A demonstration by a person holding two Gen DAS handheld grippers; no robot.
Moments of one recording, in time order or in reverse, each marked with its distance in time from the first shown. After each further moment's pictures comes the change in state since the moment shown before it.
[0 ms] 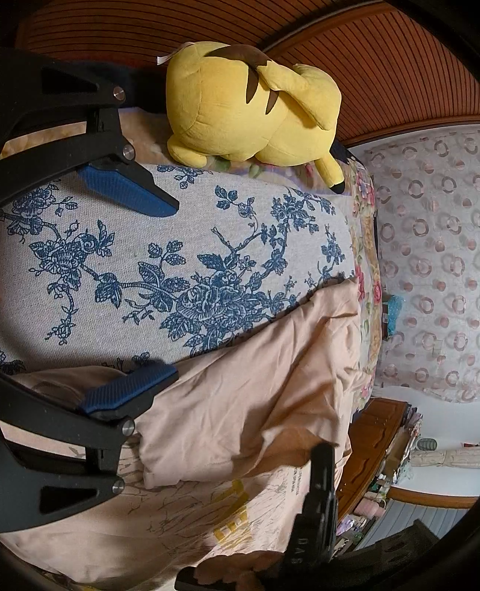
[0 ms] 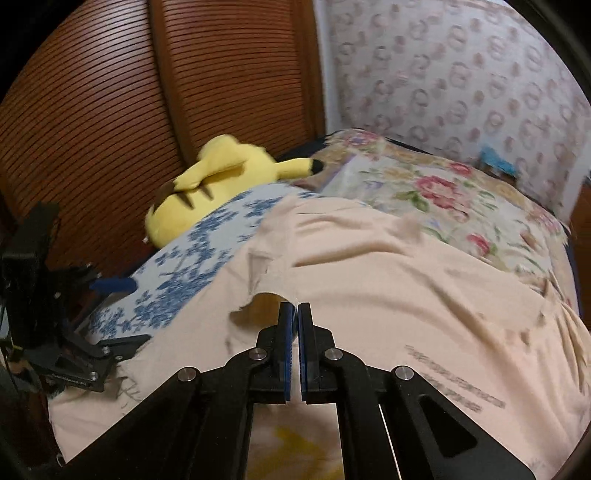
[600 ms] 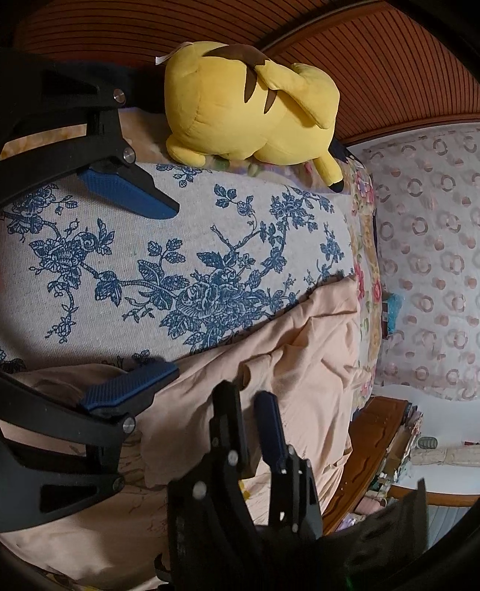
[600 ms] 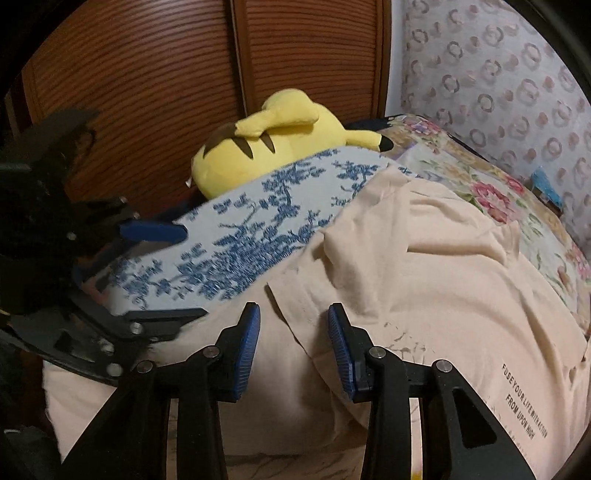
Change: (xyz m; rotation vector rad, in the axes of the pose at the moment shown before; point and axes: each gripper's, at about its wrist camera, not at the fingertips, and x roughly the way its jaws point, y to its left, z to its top) left arm 0.000 -0.001 0.000 0.004 0.000 -0.003; right arm 0.049 0.059 0.000 -0.236 0.156 0.116
